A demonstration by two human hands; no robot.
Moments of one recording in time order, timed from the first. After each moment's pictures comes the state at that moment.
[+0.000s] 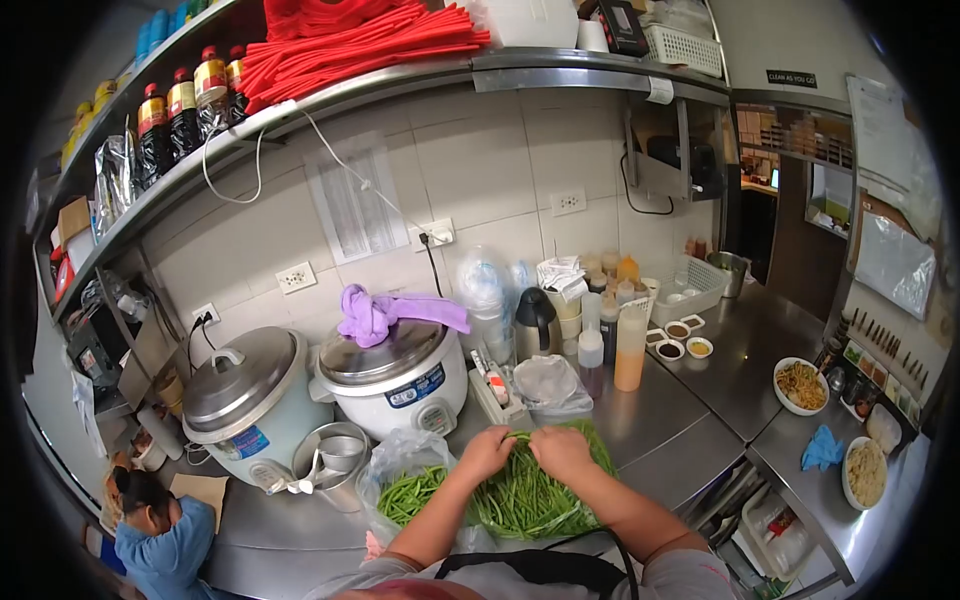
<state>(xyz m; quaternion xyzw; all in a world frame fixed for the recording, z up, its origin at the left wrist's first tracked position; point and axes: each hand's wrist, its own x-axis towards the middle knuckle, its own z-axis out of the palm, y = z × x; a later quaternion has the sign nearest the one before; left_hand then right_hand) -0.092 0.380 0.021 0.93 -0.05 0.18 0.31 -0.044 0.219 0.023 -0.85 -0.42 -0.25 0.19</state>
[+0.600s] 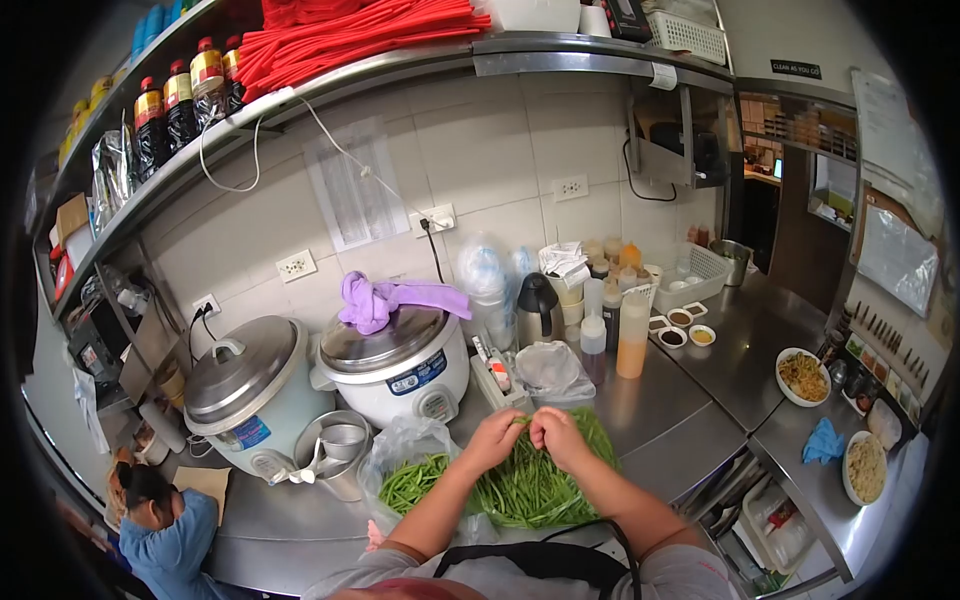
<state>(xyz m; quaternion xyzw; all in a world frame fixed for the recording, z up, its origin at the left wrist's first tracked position) -0.099 0.369 0.036 0.85 -0.18 0.25 0.42 -0.049 0.230 0.028 -0.48 -0.22 0.21 0.82</state>
